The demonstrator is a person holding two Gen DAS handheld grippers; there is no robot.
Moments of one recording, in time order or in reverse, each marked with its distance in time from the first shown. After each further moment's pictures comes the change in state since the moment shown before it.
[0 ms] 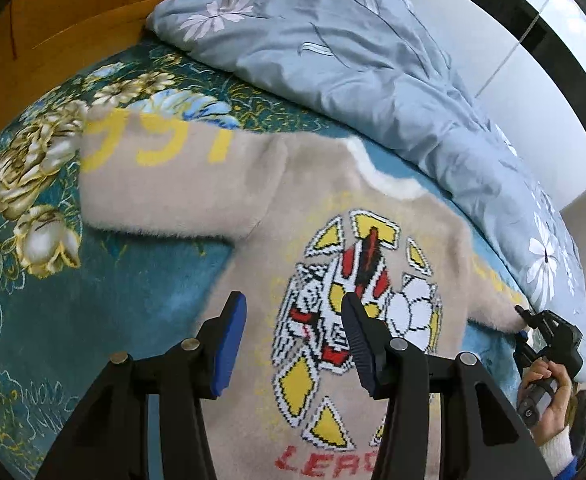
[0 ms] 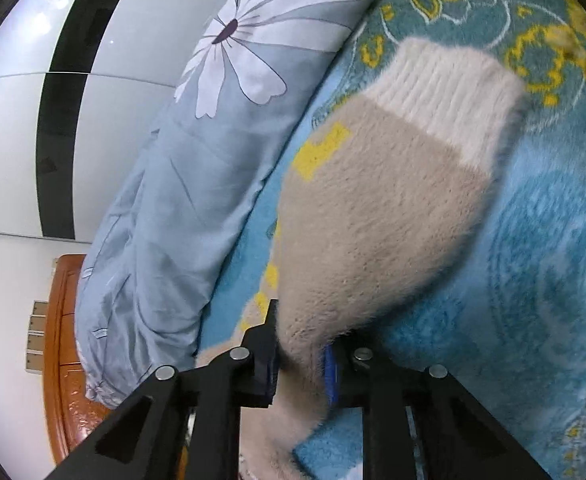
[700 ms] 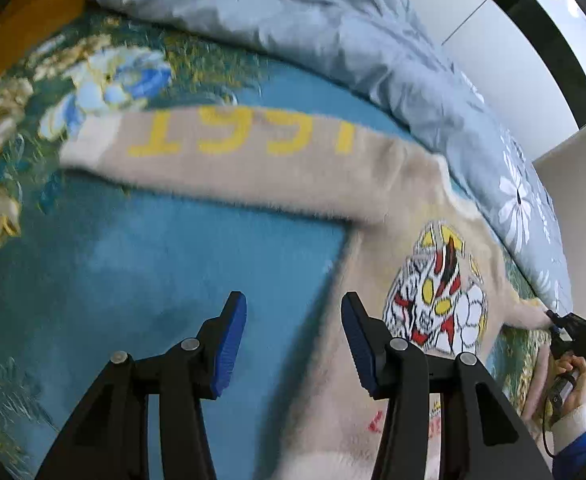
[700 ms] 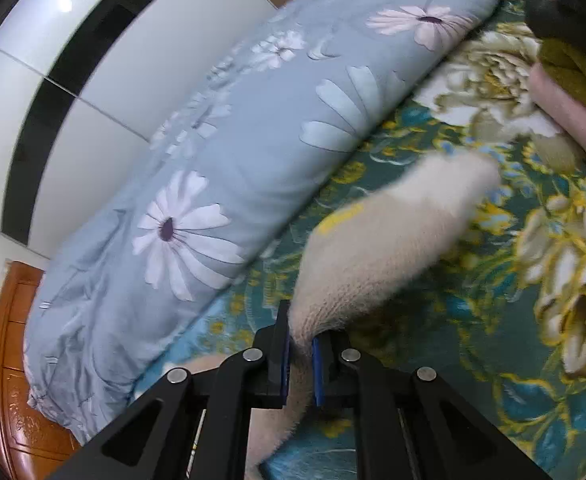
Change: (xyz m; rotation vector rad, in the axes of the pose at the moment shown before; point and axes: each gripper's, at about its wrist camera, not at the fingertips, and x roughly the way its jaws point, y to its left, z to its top) left arm 0.030 -0.037 -0.036 0.068 0.184 -0.109; right arm -0.197 -0.046 0.141 -0.205 -0.180 -0.272
